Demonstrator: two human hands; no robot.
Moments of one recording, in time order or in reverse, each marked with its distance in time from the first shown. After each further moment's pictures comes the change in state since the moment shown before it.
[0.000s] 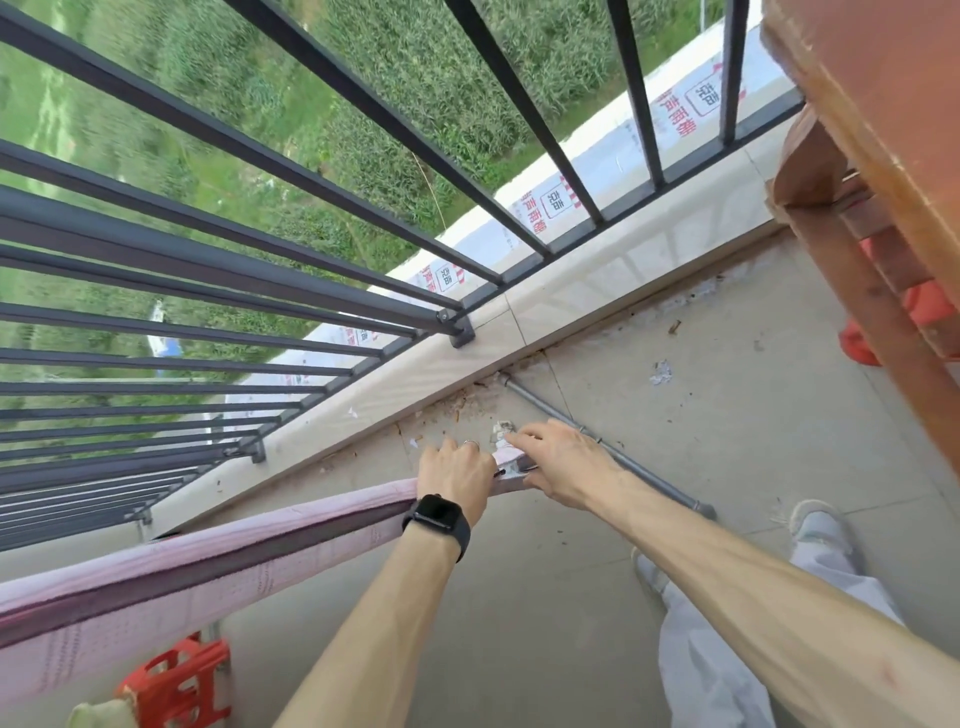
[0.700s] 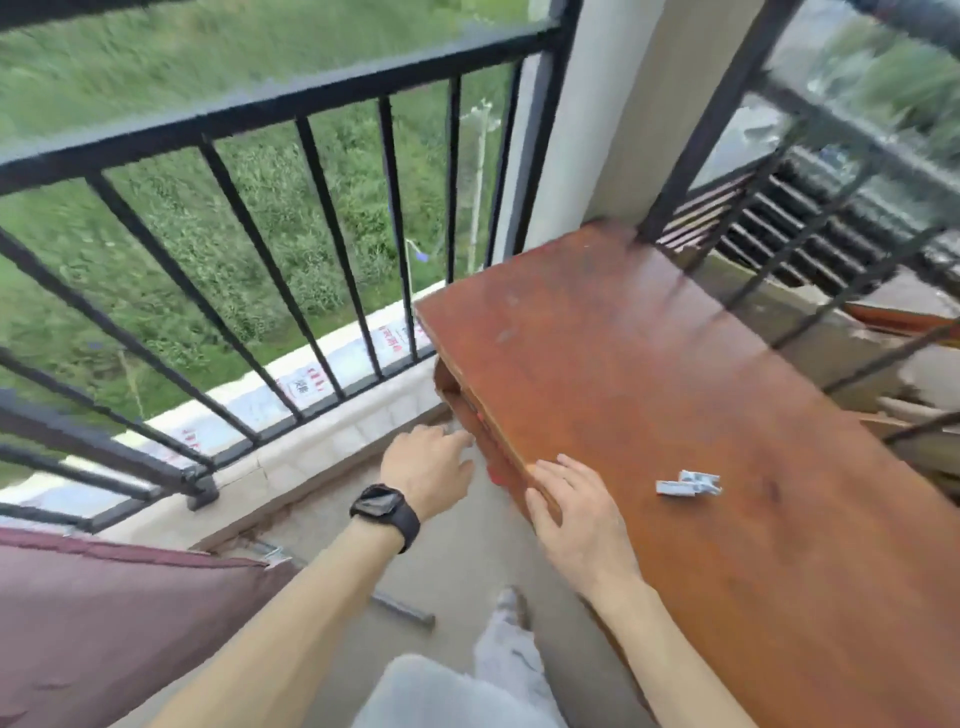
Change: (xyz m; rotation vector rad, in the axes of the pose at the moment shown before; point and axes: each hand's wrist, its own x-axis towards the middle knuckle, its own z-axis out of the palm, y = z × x) left_hand -0.169 0.088 -0.283 -0.546 0.592 0.460; right_hand -0.363 -0.117 -0.224 -0.257 0.965 0.491
